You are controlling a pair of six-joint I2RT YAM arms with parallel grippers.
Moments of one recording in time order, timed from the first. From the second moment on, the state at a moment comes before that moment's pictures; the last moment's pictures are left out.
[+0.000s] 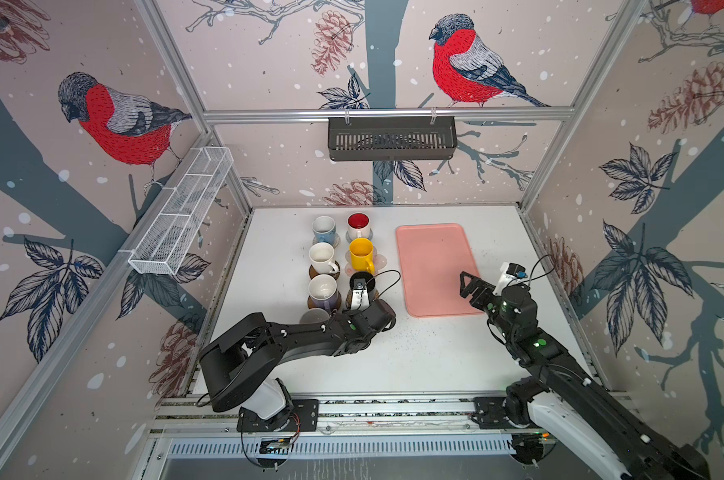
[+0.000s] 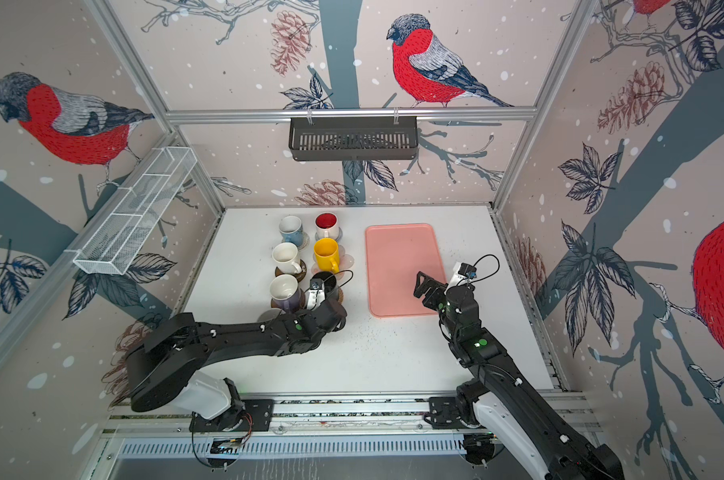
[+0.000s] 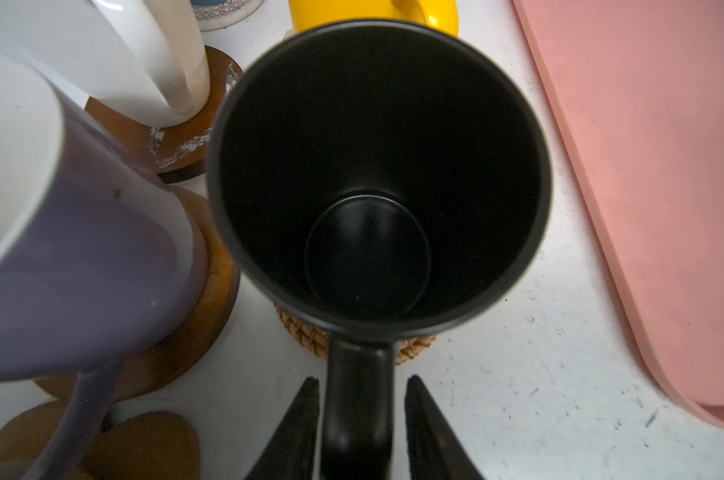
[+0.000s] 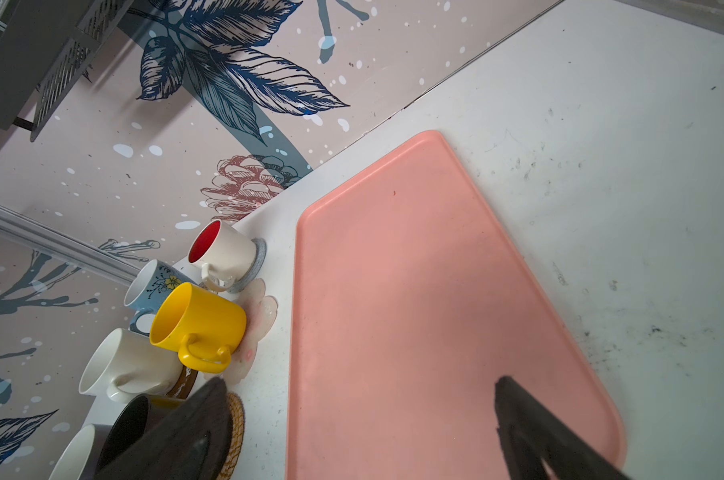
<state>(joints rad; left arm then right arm) -0.98 1.52 0.70 -0.18 -0.64 -0.81 0.39 0.72 0.38 0.01 0.16 0.68</state>
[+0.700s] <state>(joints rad) -1.01 1.35 0.75 -0.26 -0.66 -0.78 0.37 0.68 0.40 -0.03 0.16 0.65</state>
